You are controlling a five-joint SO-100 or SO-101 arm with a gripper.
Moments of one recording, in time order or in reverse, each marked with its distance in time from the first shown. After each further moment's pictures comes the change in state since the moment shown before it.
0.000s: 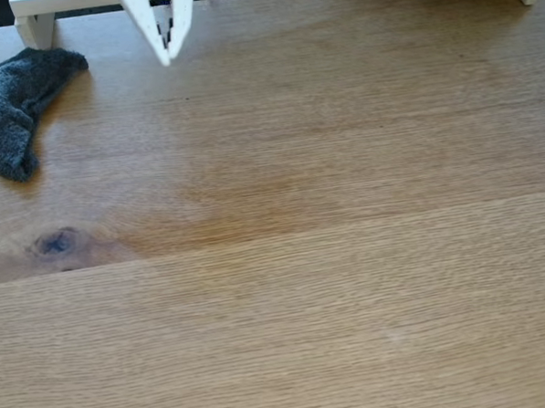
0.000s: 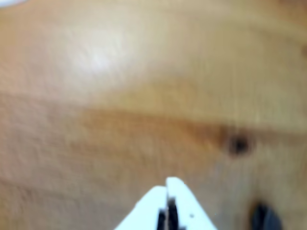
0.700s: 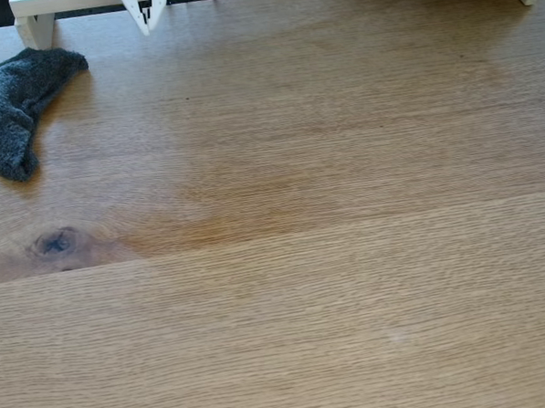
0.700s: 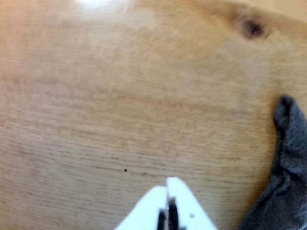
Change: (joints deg) arm 2.6 67.9 47.0 40.3 -0.5
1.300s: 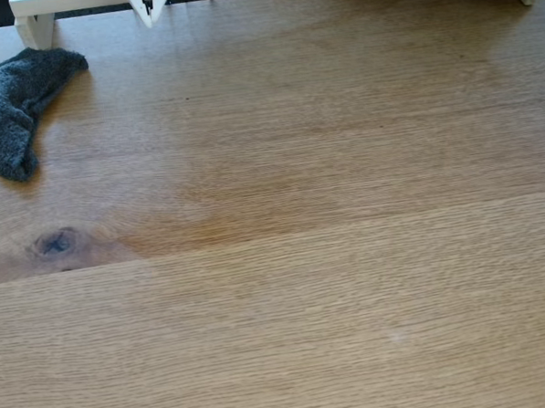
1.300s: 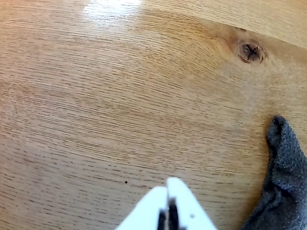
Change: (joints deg) arm -2.3 2.5 0.0 1.0 -2.5
